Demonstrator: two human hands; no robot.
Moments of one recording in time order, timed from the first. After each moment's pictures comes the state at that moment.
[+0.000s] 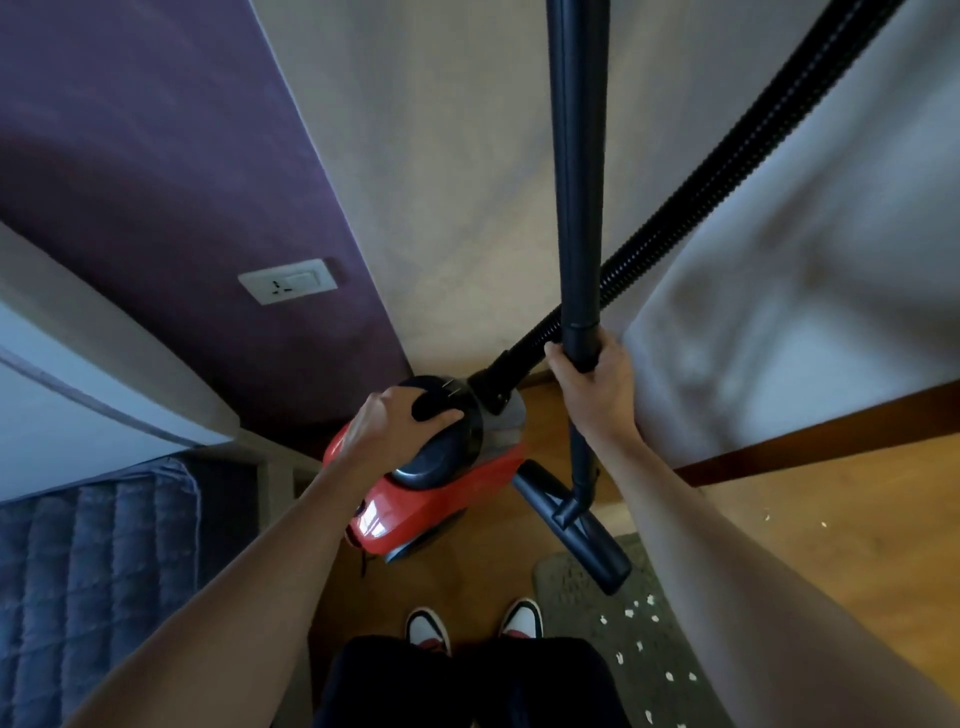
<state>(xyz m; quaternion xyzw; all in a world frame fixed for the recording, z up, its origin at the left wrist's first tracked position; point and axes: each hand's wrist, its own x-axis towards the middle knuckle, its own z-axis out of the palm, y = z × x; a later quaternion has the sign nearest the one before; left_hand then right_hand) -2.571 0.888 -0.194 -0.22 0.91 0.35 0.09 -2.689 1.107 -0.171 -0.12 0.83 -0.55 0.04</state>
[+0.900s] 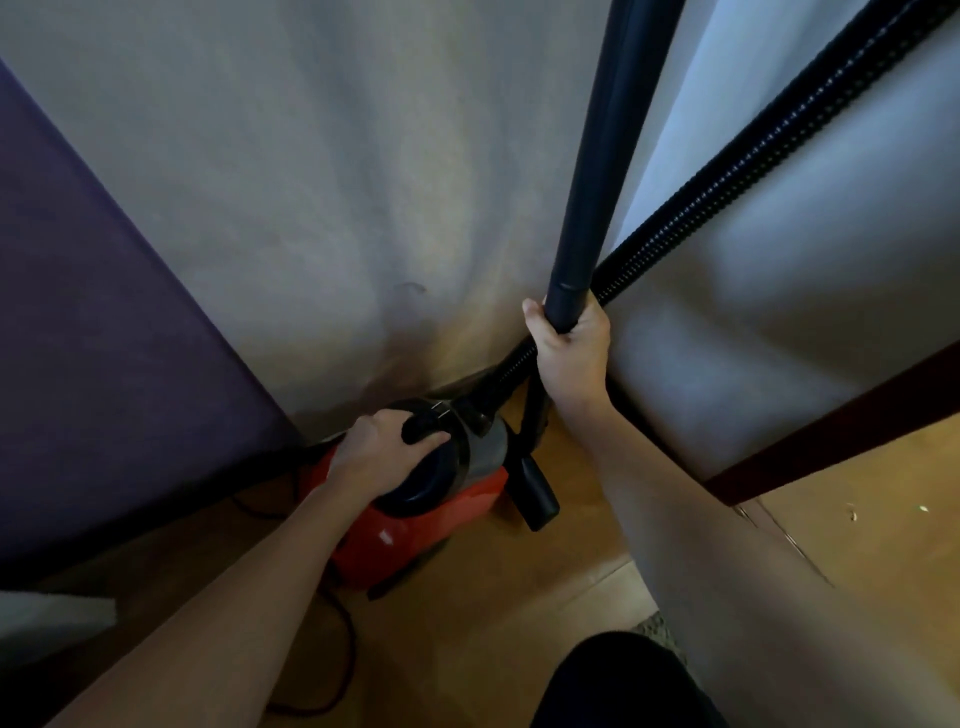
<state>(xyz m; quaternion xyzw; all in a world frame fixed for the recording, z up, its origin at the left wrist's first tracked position) -2.701 0.909 -0.635 -0.13 0.93 0.31 0.12 -2.795 1.108 -0.571 -0.05 0.76 -0.64 -0.09</state>
